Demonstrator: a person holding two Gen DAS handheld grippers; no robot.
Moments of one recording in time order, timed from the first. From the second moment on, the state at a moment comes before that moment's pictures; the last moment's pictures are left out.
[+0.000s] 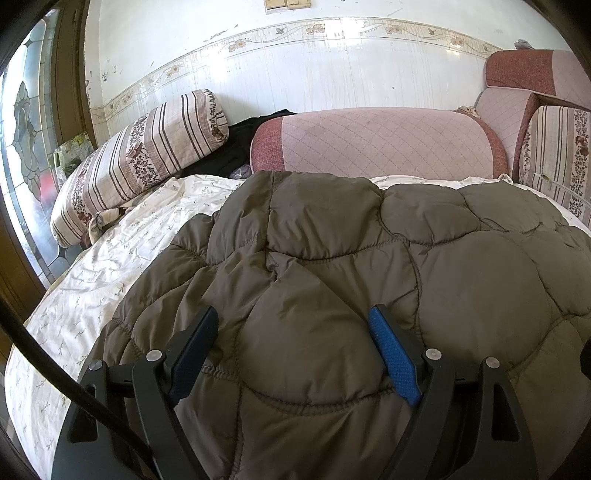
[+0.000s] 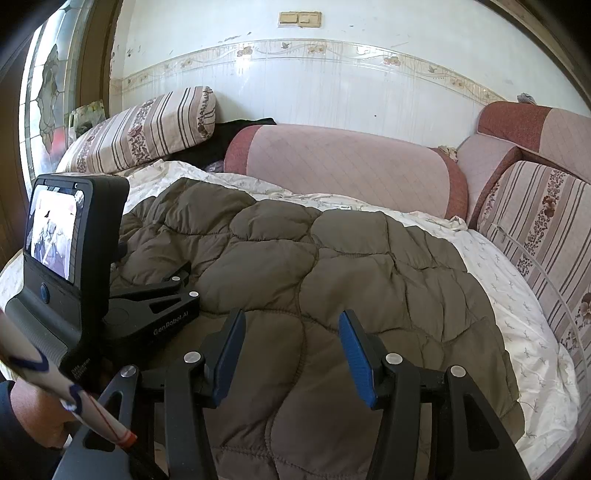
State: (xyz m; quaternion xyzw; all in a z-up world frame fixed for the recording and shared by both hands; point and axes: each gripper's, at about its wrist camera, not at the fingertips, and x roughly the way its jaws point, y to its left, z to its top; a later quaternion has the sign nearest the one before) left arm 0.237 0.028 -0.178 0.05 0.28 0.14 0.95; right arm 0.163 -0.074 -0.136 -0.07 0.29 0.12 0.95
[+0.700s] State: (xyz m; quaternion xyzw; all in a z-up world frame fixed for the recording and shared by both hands) left arm 0.237 0.028 -0.178 0.05 0.28 0.14 0.95; right arm 0.164 -0.072 -0.141 -0.08 0.29 0.12 0.94
